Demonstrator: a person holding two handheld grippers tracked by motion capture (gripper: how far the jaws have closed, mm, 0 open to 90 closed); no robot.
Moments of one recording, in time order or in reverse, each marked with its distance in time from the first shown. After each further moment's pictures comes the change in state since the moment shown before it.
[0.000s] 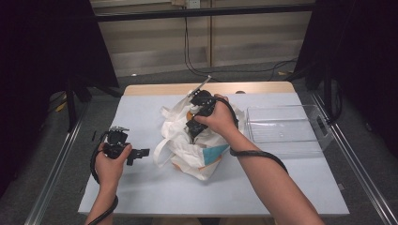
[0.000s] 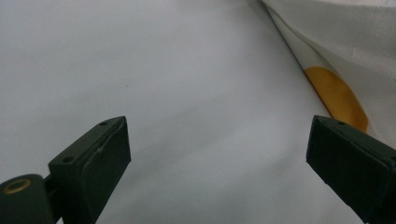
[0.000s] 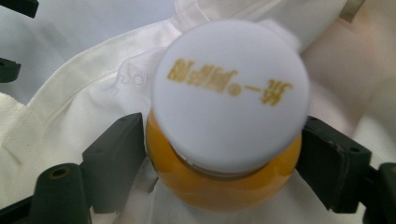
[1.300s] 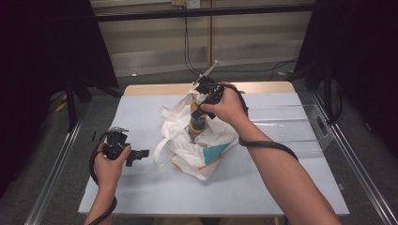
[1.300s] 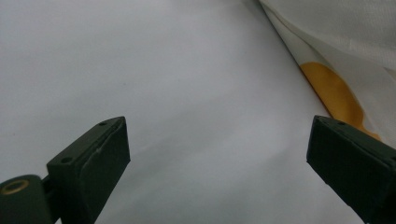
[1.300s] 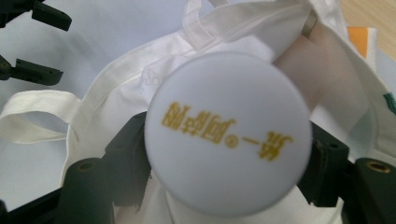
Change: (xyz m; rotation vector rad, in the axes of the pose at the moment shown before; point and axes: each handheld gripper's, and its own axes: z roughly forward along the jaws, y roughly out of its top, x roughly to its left) left arm -0.002 -0.002 -0.003 -0.006 -0.015 0.015; right arm -0.005 0.016 -0.052 0.027 0.026 0.017
